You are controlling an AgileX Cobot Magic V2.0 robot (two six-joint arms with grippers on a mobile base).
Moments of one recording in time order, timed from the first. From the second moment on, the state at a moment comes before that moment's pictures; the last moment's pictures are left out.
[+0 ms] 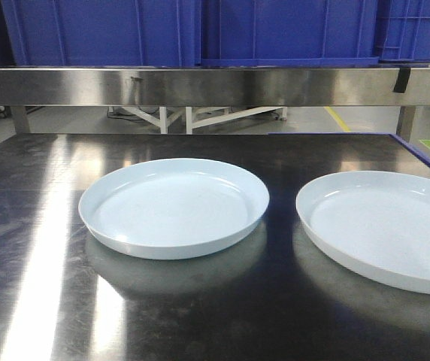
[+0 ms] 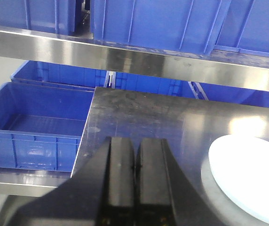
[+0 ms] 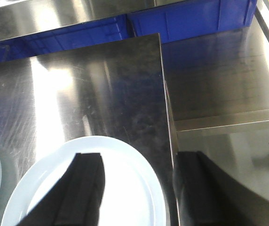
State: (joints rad) left arm -0.13 0.10 -0.33 0.04 0.47 -0.18; right arm -0.01 0.88 -0.59 0.14 0.31 0.16
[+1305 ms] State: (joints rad) left arm -0.13 0.10 -0.33 0.04 0.47 -0.18; right arm -0.01 0.97 -0.59 0.14 0.53 0.16
